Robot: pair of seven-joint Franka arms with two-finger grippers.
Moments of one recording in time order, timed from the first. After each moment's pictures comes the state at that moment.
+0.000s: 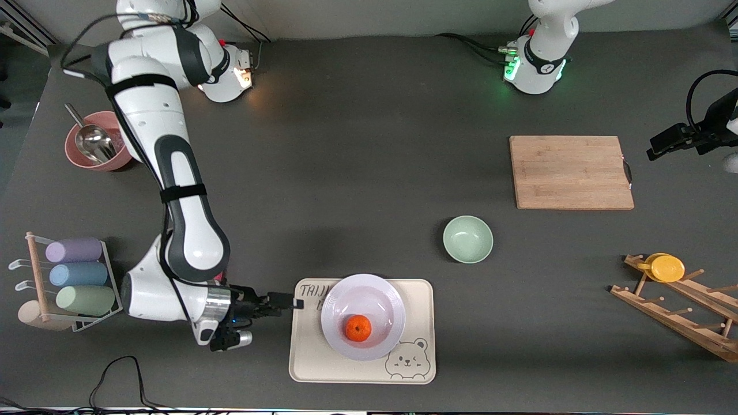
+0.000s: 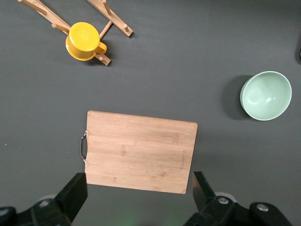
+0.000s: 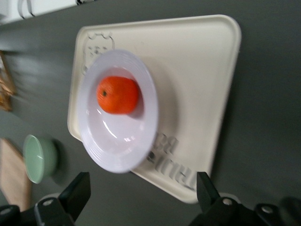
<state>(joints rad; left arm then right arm) 0.27 -0.13 -0.17 -1.83 -0.03 1.66 -0.01 0.30 0.90 -0.17 -1.13 0.77 2.02 -0.31</state>
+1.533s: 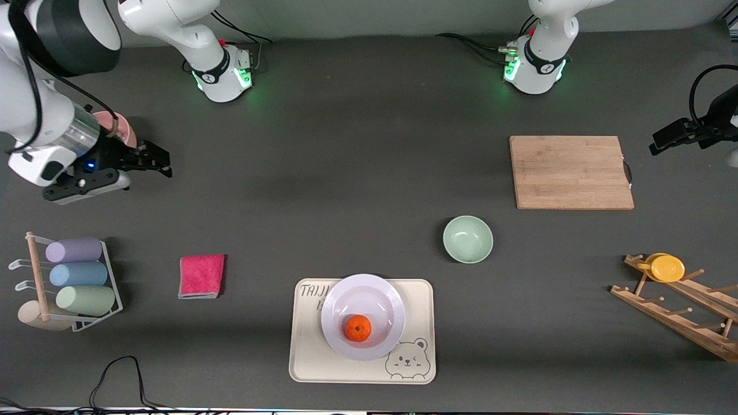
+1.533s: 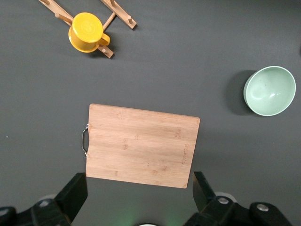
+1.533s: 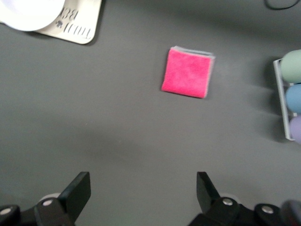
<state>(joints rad) 0.27 -0.15 -0.16 -1.85 -0.03 1.64 -0.01 0.42 -0.09 -0.32 -1.86 0.01 1.78 -0.12</state>
